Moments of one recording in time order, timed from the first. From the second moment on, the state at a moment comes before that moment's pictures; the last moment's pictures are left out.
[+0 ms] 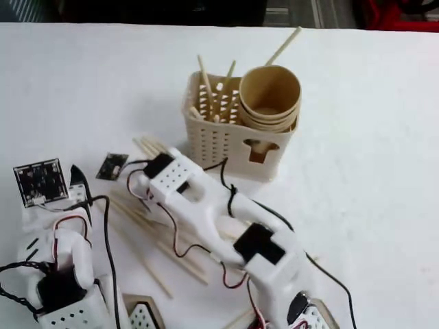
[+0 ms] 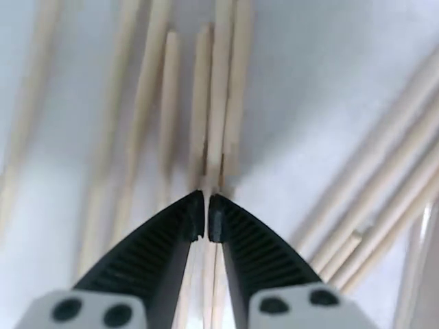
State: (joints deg) left arm -27.9 -95.6 77.6 54.3 -8.9; right arm -51.4 21.1 3.6 72.0 25.6
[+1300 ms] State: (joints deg) left arm -27.9 -95.6 77.6 54.3 -8.9; right arm -52.6 30.5 -2.6 71.8 22.3
